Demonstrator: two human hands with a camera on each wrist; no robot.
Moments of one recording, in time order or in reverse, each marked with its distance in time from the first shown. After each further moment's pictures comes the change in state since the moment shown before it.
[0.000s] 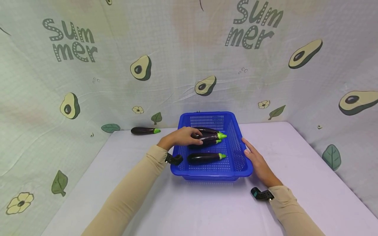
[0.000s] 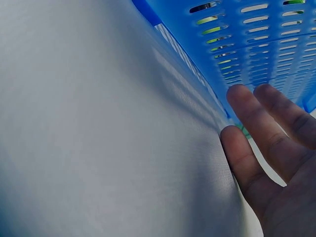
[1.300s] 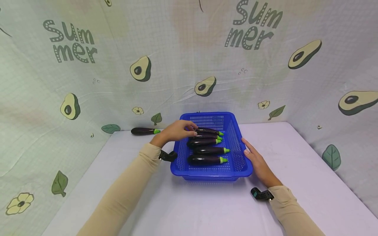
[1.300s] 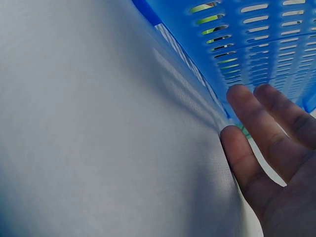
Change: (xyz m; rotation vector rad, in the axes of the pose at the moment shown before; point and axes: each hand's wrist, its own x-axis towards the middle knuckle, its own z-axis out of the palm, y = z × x) left_hand -0.011 -0.006 -0.023 -0.044 0.154 0.033; right_hand 0.001 0.002 -0.002 -0.003 -0.002 0.004
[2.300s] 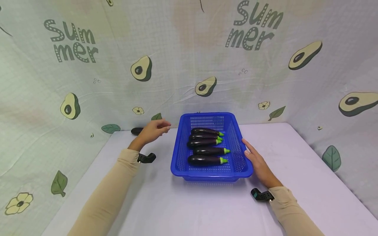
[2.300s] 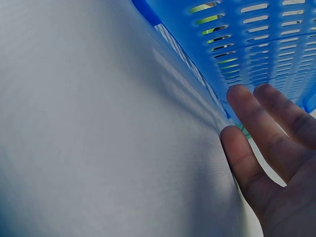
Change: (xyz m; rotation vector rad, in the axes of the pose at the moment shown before) left_hand -0.050 -0.089 -0.022 -0.166 0.292 -0.113; right_hand 0.001 0.004 0.000 0.004 -0.008 -0.005
